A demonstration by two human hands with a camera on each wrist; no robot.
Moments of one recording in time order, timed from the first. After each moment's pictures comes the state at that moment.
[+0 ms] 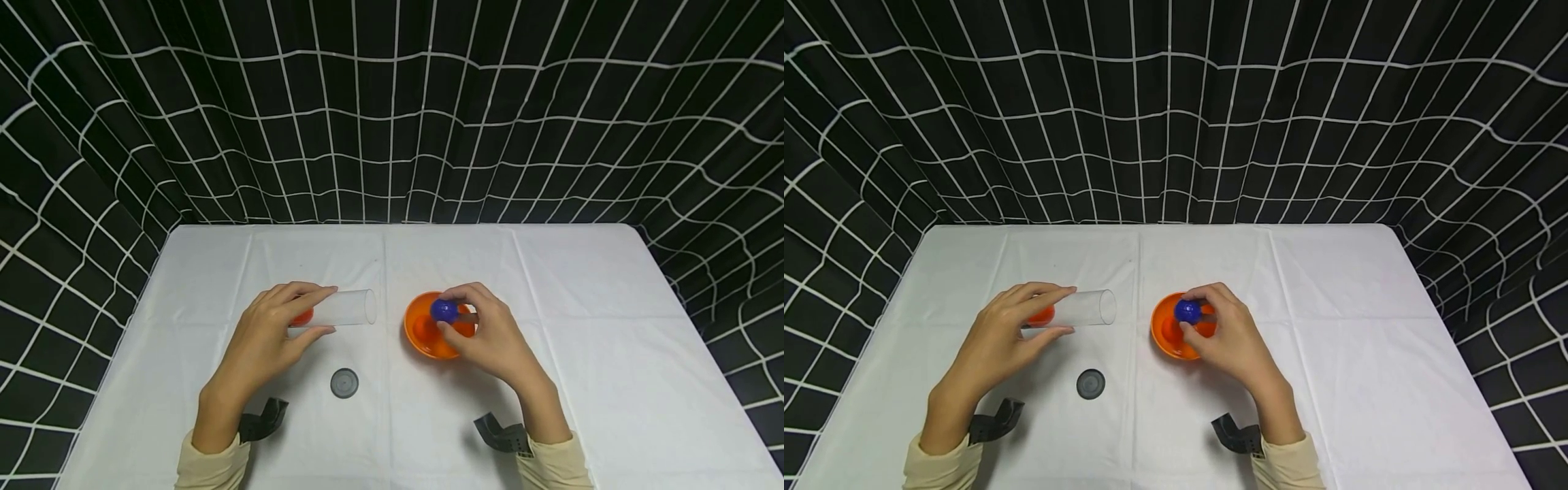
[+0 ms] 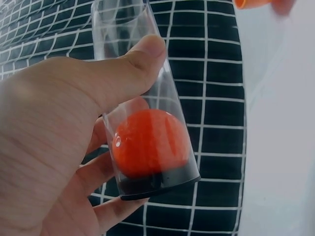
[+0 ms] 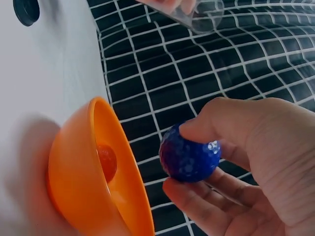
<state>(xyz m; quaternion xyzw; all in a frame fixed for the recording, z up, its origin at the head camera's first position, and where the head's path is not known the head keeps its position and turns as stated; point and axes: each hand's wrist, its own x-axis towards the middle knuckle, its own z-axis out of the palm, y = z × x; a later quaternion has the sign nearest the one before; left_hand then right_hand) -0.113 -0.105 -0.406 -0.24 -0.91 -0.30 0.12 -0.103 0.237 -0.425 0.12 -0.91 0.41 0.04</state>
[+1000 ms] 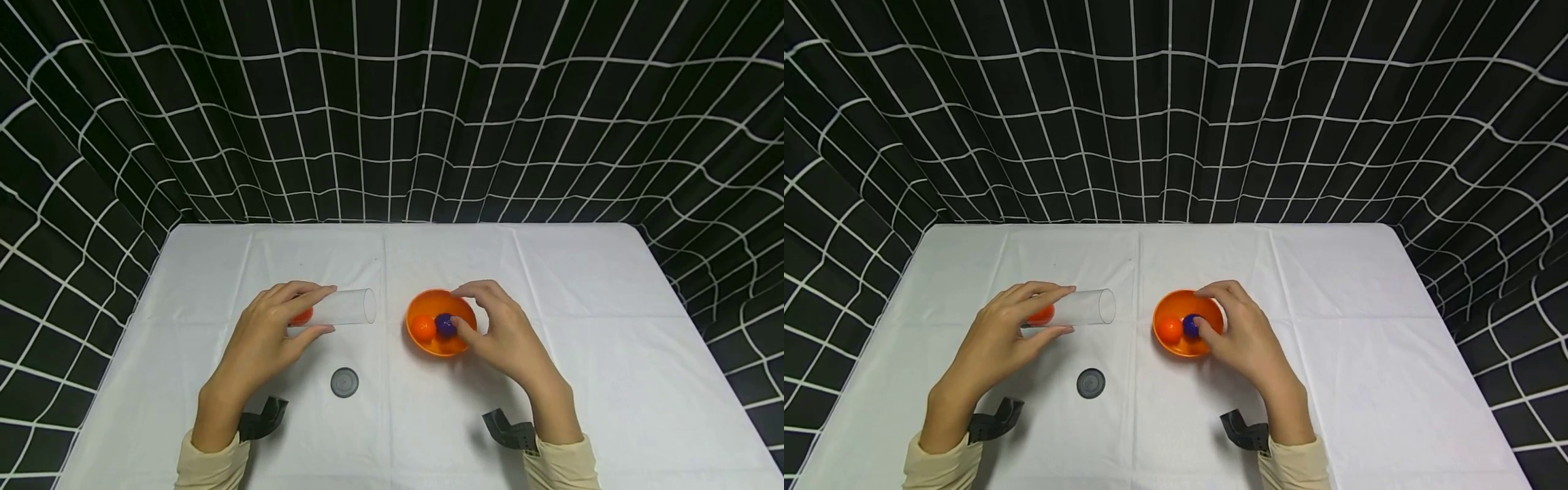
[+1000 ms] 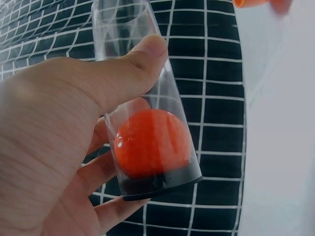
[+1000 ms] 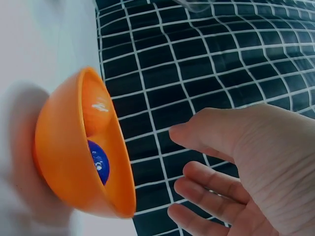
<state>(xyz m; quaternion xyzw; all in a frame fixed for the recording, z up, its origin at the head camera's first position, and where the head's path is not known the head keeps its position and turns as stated) -0.113 -0.106 -0.407 -0.24 -0.91 -0.30 0.13 -0.101 0.252 -0.422 0.12 -0.93 0.34 0.05</state>
